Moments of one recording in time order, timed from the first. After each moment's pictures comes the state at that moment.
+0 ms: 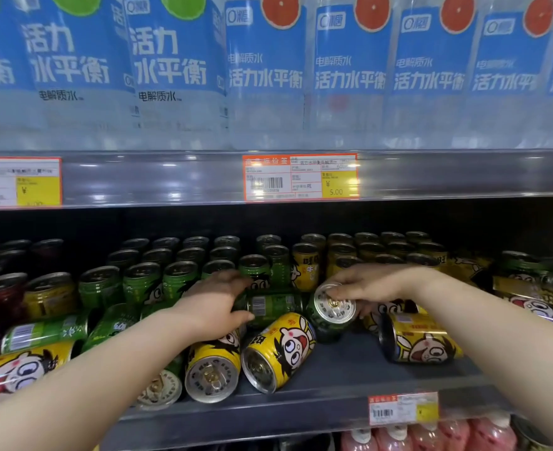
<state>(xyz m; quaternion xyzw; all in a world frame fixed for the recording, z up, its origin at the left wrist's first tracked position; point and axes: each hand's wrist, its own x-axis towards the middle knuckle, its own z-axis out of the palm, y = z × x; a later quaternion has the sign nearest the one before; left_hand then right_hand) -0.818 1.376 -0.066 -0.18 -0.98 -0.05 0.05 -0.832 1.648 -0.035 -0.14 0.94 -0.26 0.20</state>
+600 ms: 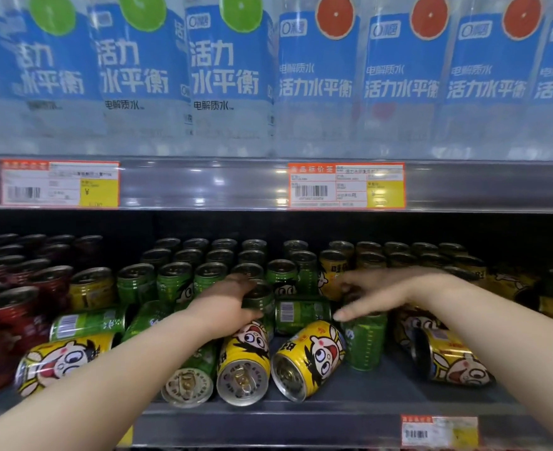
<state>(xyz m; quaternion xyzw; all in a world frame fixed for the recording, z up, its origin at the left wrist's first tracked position) -0.818 1.357 -0.061 -0.10 -0.99 -0.12 0.04 -0.837 1.612 -0.016 -0.17 0.97 -0.09 0.17</state>
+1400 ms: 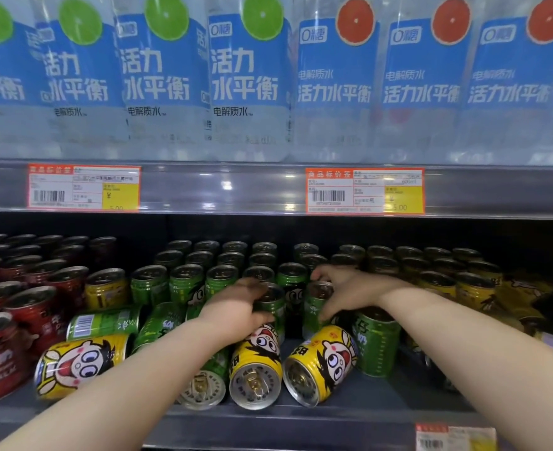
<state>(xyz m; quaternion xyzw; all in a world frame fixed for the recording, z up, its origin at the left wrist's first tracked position) -0.820 1.354 -0.068 -0.10 -0.98 -0.14 0.07 -0.860 1.564 -0.033 -0.17 0.96 -0.18 0.09</state>
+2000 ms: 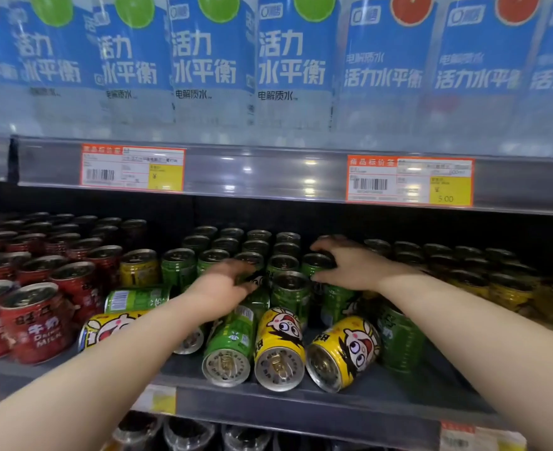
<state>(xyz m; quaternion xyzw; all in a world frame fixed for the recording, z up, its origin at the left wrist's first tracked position) -0.810 1.299 -0.064 -0.04 -0.95 -0.28 0.12 -0.853 1.525 -0.017 -0.24 0.96 -0.13 -0.03</state>
